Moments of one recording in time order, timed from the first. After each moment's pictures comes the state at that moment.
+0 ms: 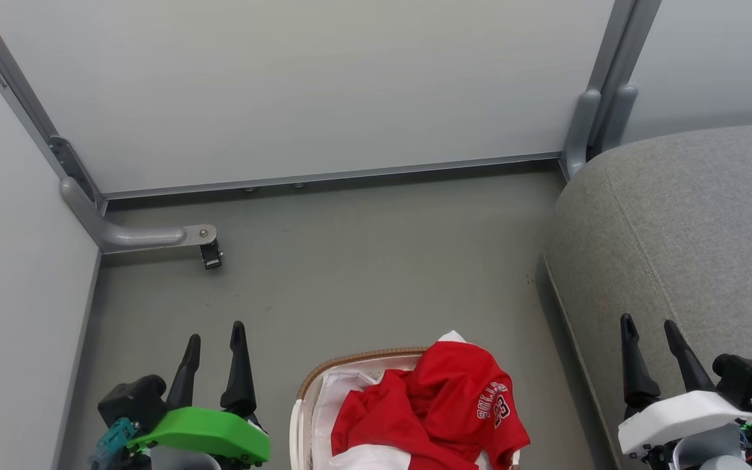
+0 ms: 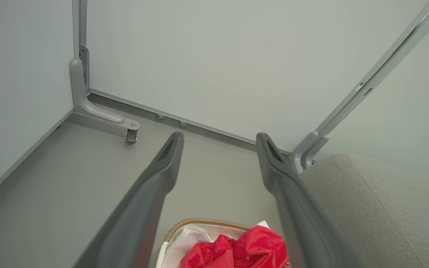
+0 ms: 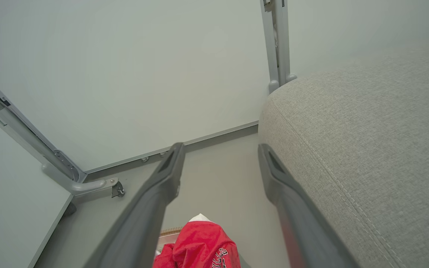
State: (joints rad) left arm -0.03 0.04 -0.19 0.24 -0.56 0.00 -0.19; right arm -0.01 -0.04 -0.07 0.21 0.38 0.13 -0.19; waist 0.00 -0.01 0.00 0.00
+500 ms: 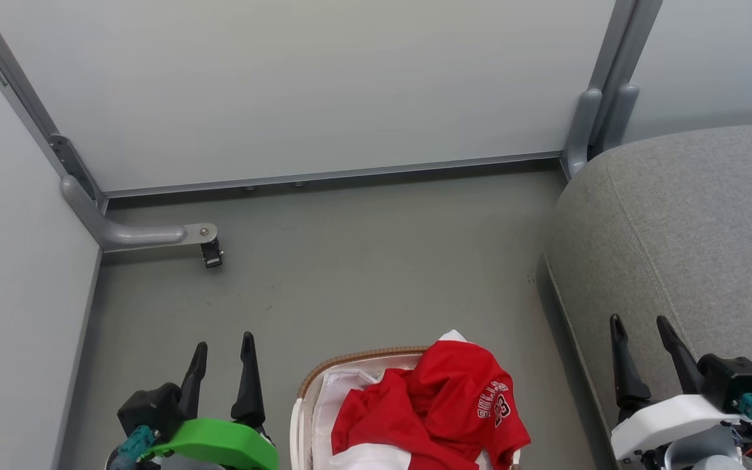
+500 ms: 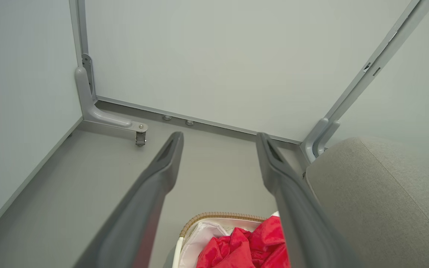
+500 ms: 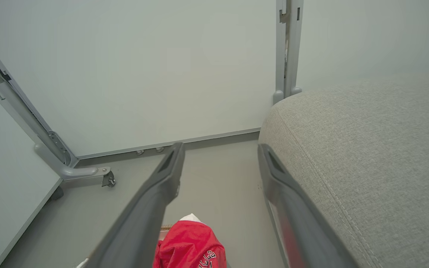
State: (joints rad) left arm -0.02 0.05 -0.21 0.27 -0.47 0.01 -0.22; right arm -0.01 -0.05 -0.05 0.21 0.26 0.13 -0.22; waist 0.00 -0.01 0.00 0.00
